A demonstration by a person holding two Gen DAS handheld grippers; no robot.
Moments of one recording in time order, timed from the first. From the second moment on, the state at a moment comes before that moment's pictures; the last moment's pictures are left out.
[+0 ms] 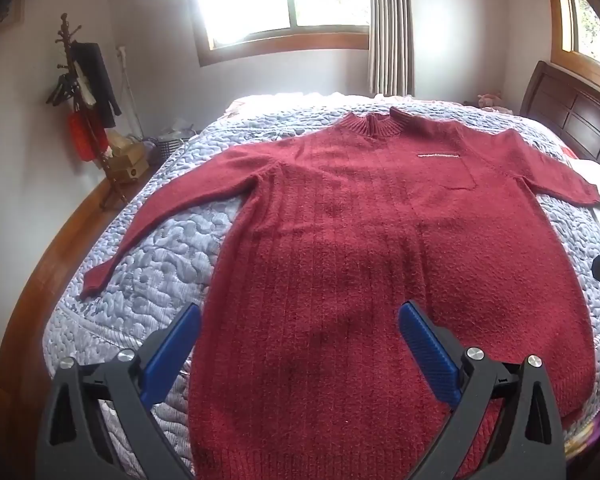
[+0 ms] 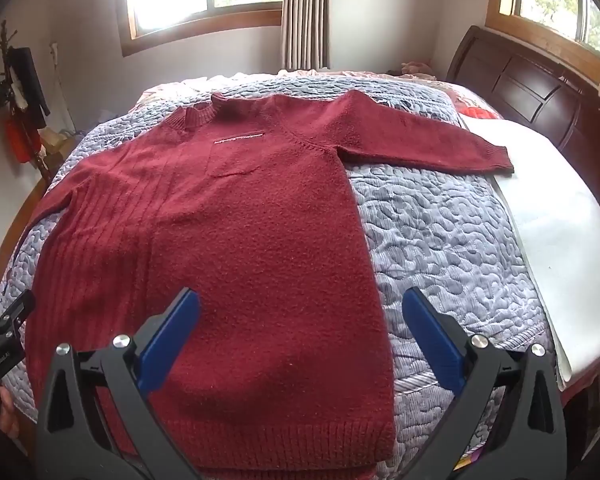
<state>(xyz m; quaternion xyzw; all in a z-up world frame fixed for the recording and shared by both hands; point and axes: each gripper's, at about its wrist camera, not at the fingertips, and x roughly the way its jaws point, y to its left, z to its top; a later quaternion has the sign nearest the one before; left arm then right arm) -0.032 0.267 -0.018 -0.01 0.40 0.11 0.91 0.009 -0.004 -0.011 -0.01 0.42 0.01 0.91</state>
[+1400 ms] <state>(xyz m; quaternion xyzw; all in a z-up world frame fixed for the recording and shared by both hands) -0.036 0.264 -0.012 0.00 0.38 0.11 0.92 0.015 -0.010 -0.021 0.00 0.43 0.02 0.90</state>
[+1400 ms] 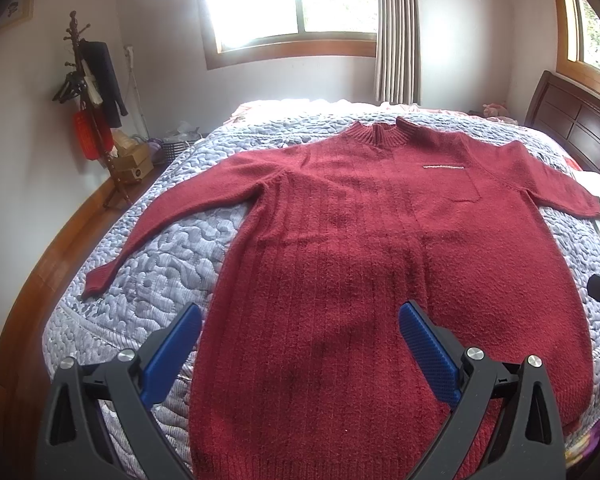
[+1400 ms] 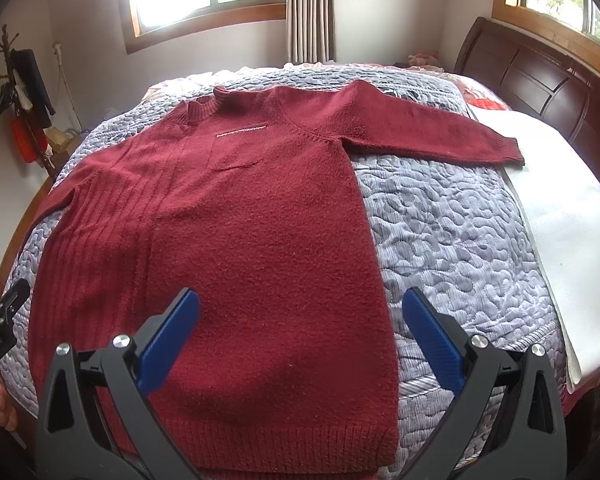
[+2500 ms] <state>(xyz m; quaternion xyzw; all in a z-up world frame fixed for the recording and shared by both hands) -0.035 0.267 -0.017 0.00 0.38 0.12 0.92 0.019 -0.008 -0.021 0.00 0.43 0.03 0.90</state>
